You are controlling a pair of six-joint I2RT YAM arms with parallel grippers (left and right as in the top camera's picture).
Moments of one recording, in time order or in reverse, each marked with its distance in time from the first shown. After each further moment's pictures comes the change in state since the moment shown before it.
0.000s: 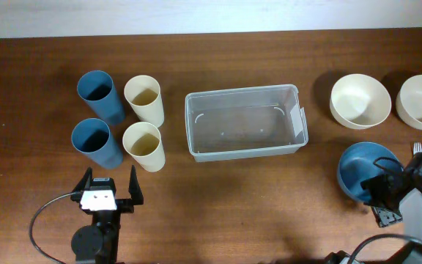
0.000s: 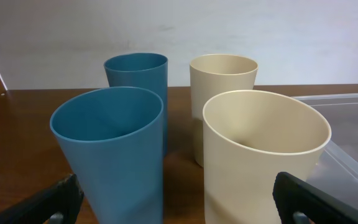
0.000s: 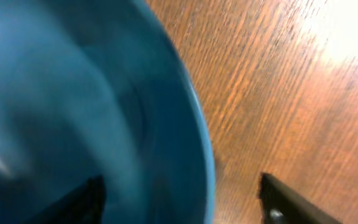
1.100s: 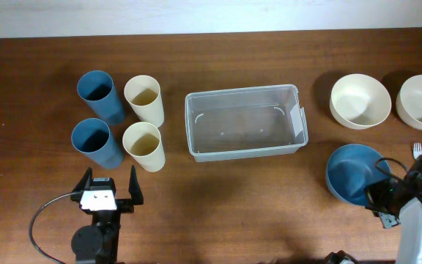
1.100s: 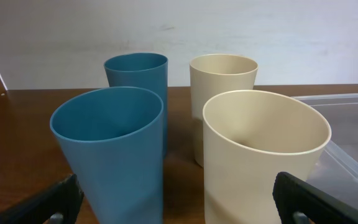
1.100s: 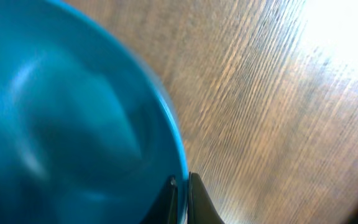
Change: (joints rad) left arm 0.000 0.000 0.000 0.000 0.000 0.000; right arm -0.001 -0.153 0.039 -0.145 -0.030 -0.021
